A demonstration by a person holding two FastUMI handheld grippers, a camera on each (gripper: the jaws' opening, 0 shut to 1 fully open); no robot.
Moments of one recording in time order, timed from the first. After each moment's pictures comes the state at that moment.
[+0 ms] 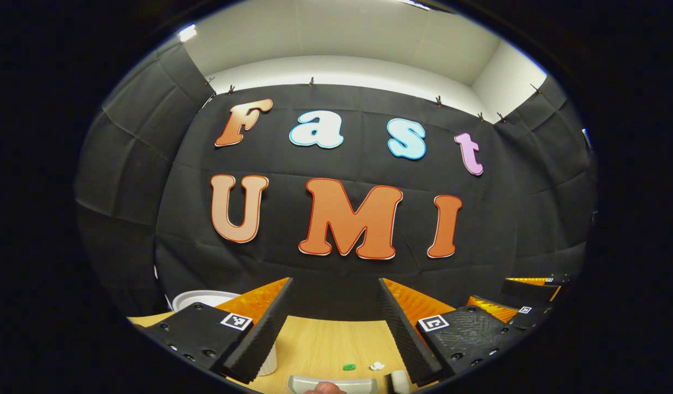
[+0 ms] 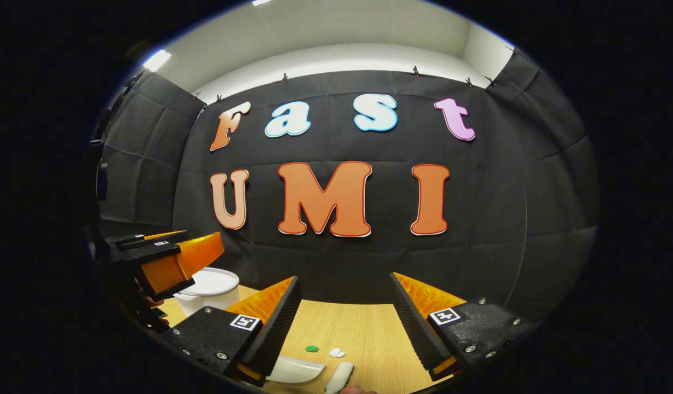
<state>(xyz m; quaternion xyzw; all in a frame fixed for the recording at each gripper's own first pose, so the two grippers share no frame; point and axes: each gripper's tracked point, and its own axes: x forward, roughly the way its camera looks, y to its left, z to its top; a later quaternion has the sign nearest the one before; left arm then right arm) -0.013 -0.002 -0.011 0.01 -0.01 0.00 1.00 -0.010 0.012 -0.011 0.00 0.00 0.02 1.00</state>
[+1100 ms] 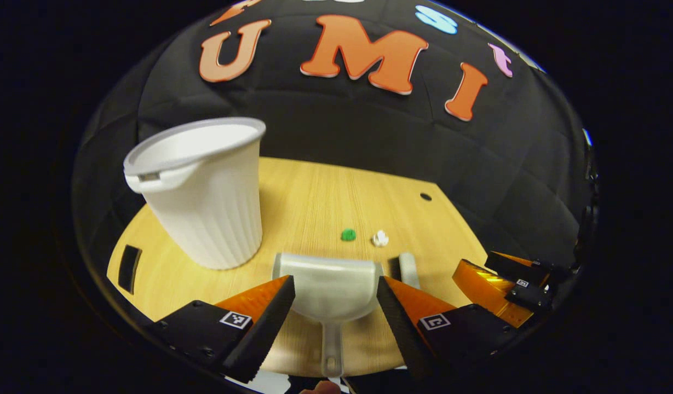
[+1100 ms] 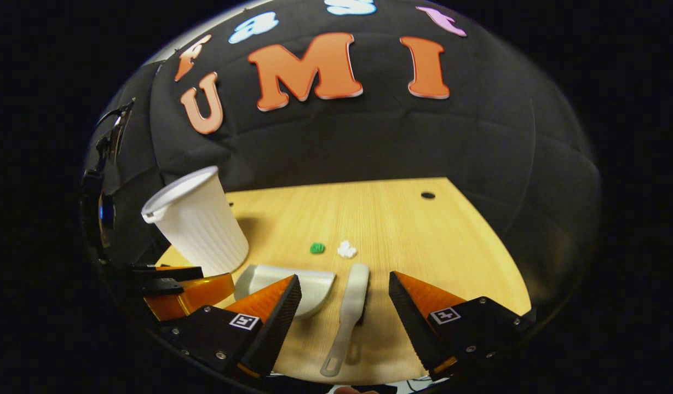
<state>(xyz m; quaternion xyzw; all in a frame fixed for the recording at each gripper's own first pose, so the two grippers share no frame) -0.087 0.011 -0.296 -0.04 0.46 -0.03 0.89 -0.040 0.023 -0.249 0.06 0.38 0.00 0.92</state>
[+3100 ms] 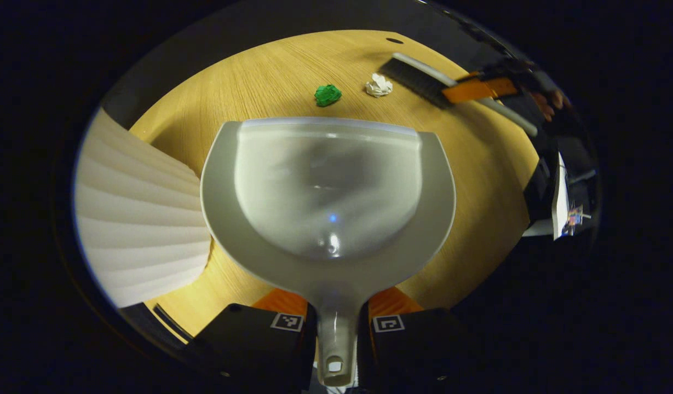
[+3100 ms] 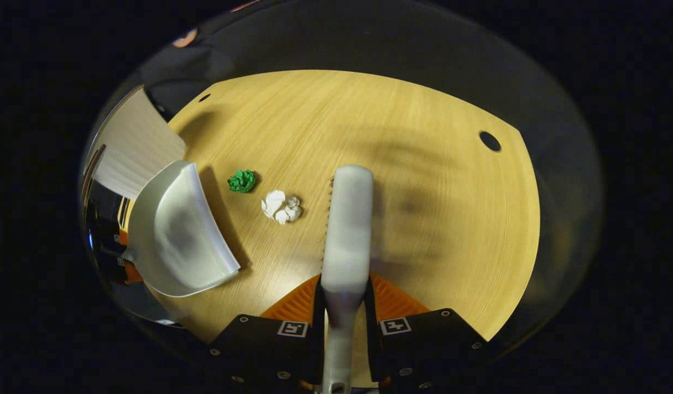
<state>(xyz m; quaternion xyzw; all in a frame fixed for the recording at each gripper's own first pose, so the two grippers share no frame) -0.087 0.048 -0.335 0.18 0.72 -0.20 0.64 0.093 -0.059 -0.384 -0.09 0.62 0.17 0.76</state>
